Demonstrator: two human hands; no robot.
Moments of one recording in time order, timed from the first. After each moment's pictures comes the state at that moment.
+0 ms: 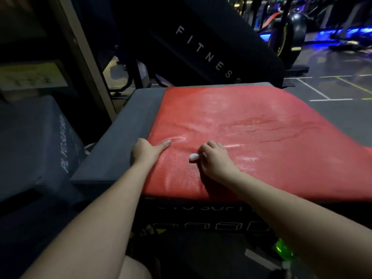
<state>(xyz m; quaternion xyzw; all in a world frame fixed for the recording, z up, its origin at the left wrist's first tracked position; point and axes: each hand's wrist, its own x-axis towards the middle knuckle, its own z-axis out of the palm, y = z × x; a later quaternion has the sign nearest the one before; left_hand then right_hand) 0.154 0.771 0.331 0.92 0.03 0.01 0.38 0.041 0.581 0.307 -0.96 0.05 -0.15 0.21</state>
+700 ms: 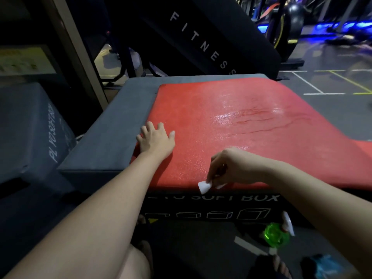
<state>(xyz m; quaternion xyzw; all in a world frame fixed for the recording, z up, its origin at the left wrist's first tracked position) 0.133 0.721 0.323 0.98 -0.12 0.05 0.12 -0.036 0.538 0.358 -0.96 -0.13 0.09 0.25</state>
